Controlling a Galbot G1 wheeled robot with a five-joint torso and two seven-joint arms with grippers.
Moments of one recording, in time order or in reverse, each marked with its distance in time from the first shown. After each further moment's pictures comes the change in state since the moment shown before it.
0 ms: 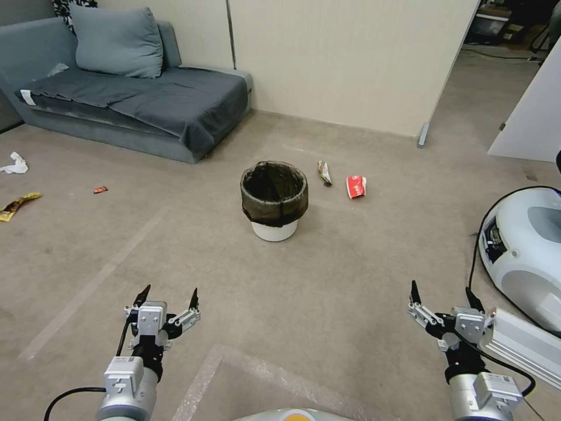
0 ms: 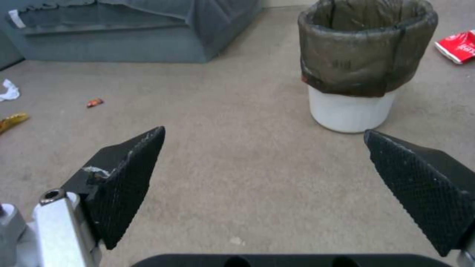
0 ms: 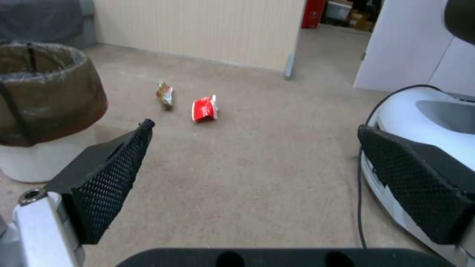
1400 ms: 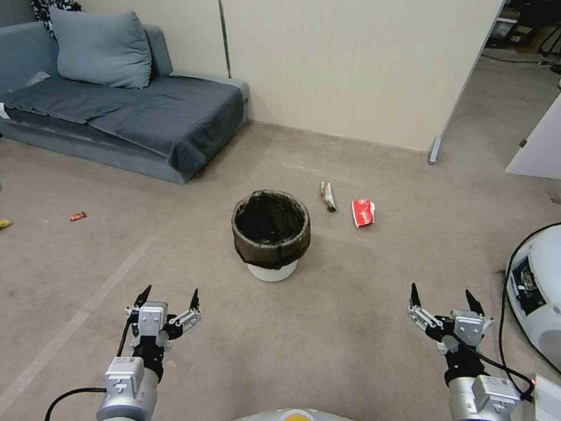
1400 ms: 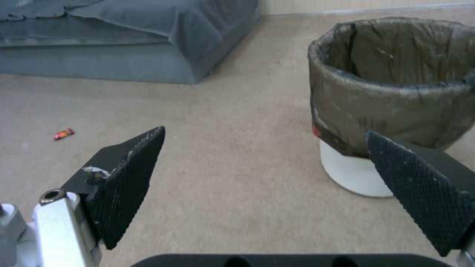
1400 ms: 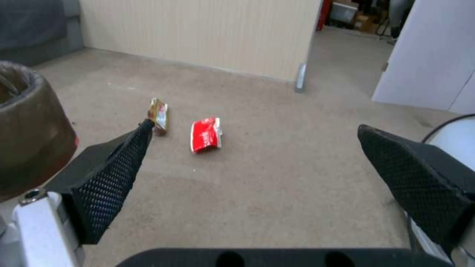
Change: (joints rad) left arm 0.001 -0.004 0.001 0.002 0.003 -0.002 0.005; right arm -0.002 0.000 0.000 -0.017 -0.010 0.018 0.002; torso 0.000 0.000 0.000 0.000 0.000
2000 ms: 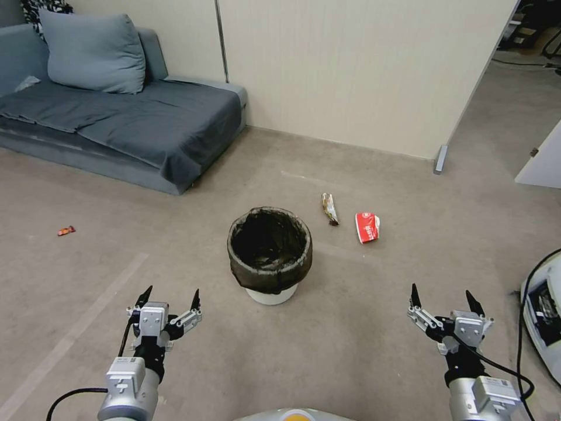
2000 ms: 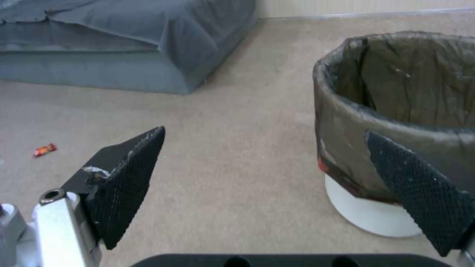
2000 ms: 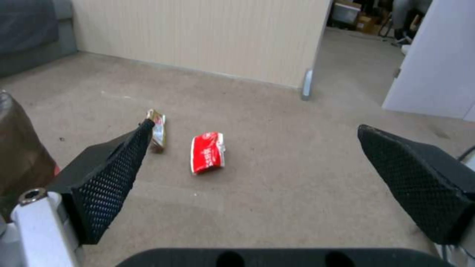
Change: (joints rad) left arm 0.002 -0.001 0.005 0.000 0.001 0.002 0.001; right arm -0.005 0.000 -0.001 0.000 0.000 0.006 0.002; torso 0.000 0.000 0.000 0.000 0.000
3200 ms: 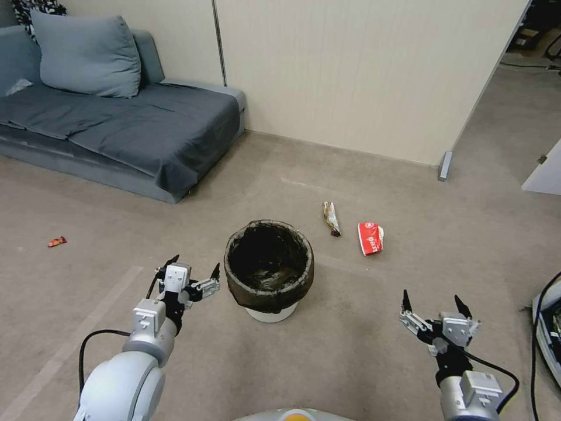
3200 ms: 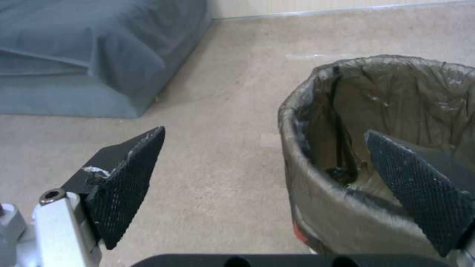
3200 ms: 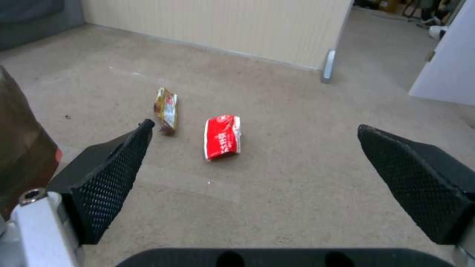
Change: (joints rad) left arm -0.343 0.169 0.099 0.100 -0.098 0.275 0.042; right arm 0.051 -0.023 -0.032 -0.048 -0.027 -0.091 -0.012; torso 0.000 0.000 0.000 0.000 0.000
